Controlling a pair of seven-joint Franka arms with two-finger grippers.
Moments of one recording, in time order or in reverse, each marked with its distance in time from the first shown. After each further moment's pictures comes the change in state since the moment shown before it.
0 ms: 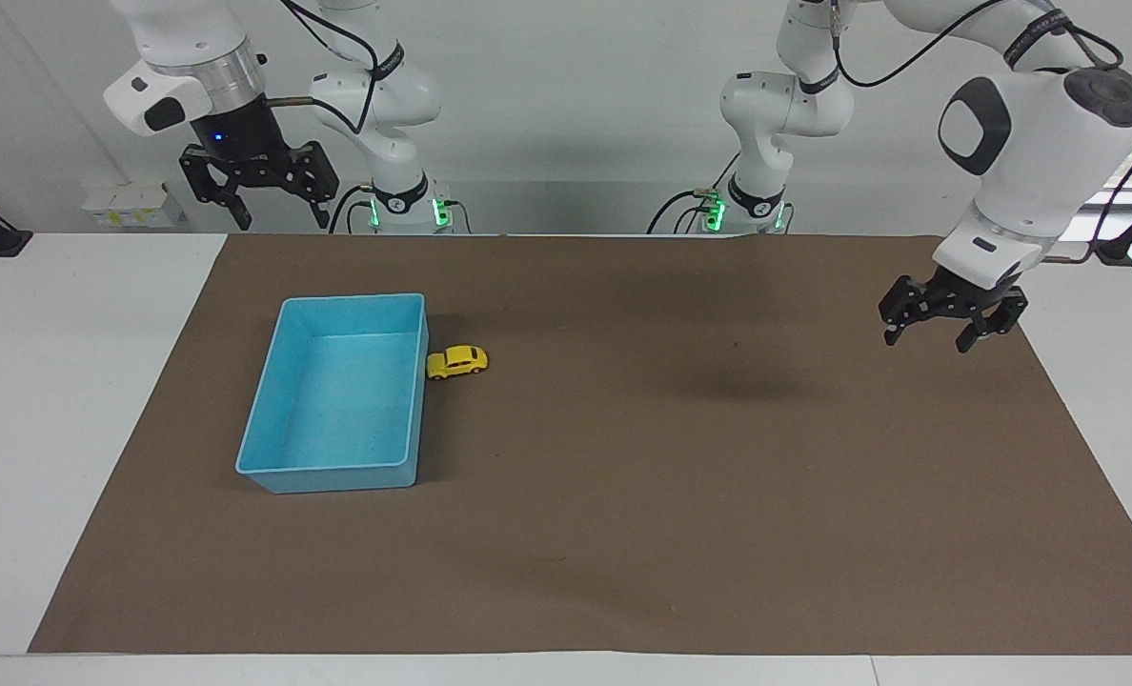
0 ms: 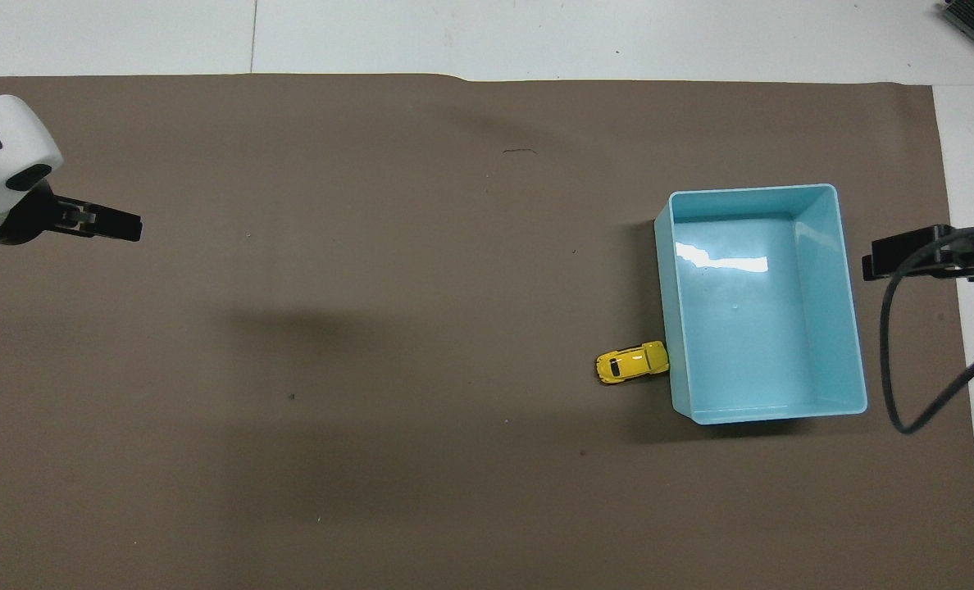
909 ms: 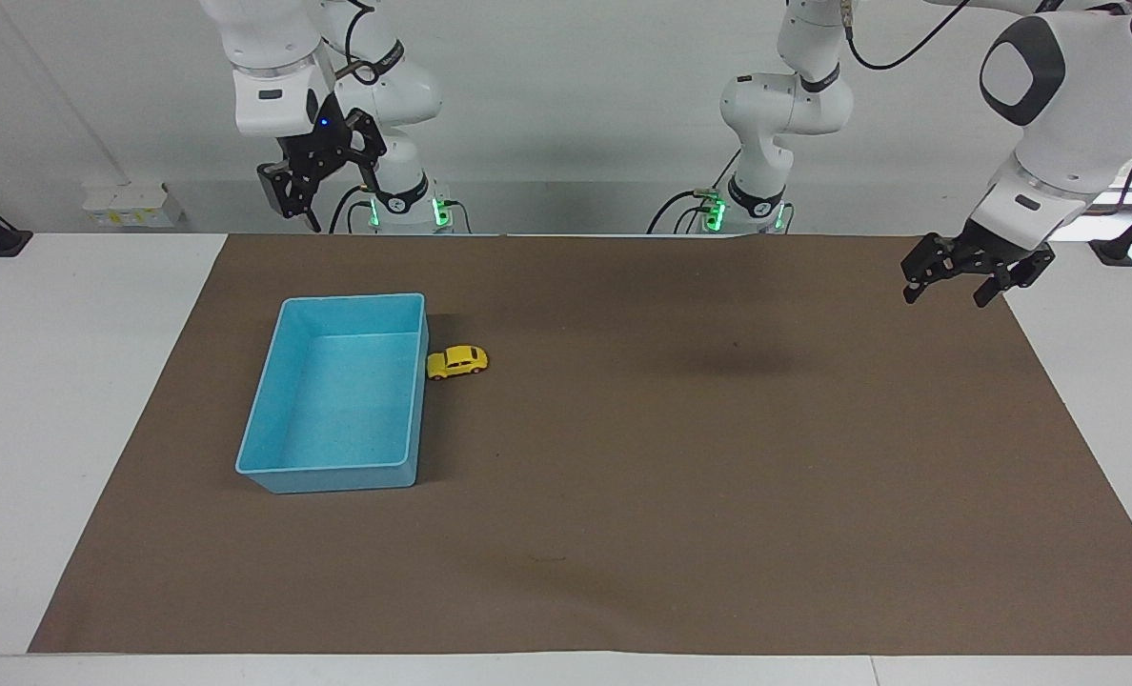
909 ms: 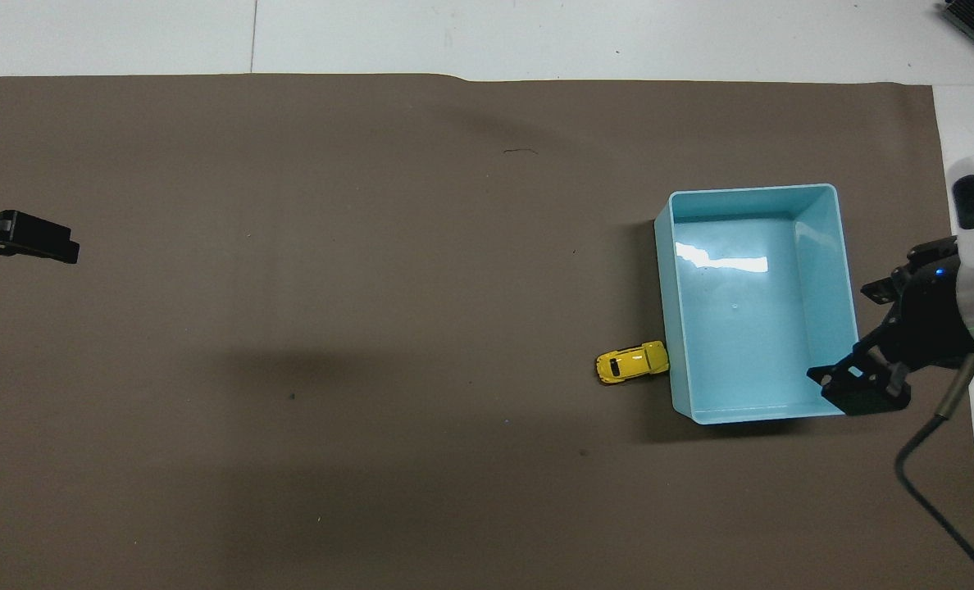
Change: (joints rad) left arm 0.220 -0.020 -0.191 0.058 0.001 -0.151 -0.058; right arm 0.110 -0.105 0.008 -0.176 0.002 0.000 -0.737
